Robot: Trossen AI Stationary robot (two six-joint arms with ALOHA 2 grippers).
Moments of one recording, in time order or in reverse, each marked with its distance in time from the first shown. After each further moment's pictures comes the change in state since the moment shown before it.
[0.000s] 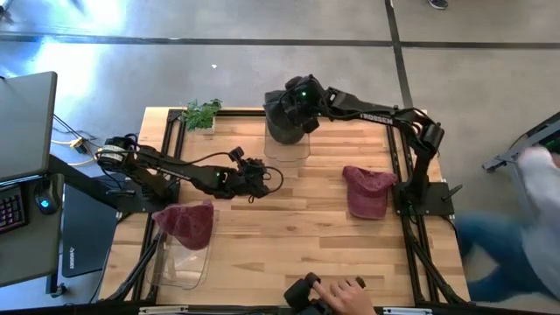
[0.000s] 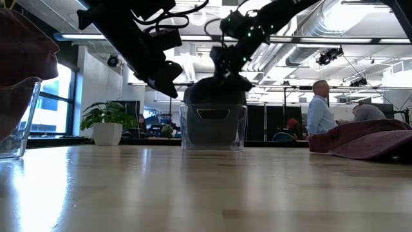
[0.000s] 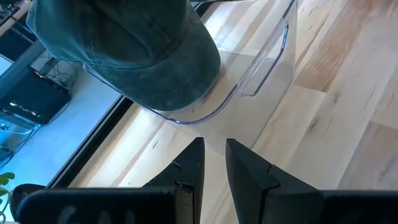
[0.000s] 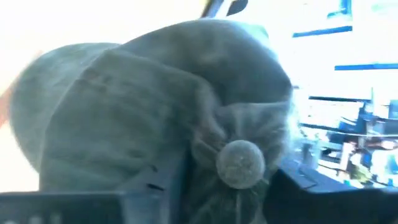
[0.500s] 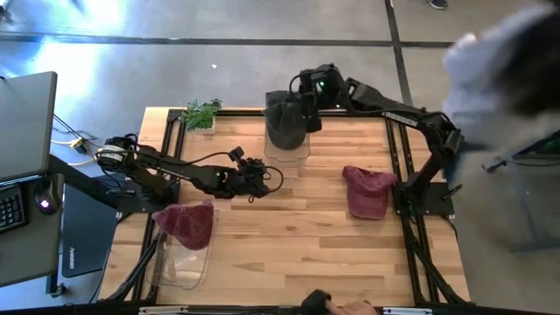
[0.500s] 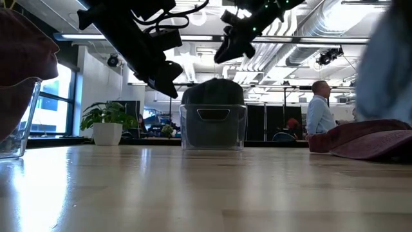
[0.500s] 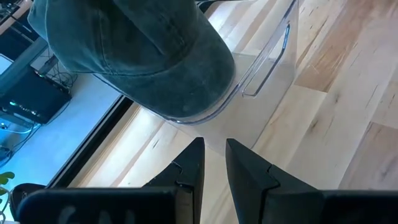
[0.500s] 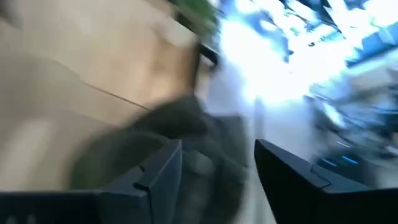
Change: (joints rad) left arm 0.000 0.000 0.000 0.001 0.002 0.000; right arm -0.001 -0.174 0.021 -0.109 -0.243 0.378
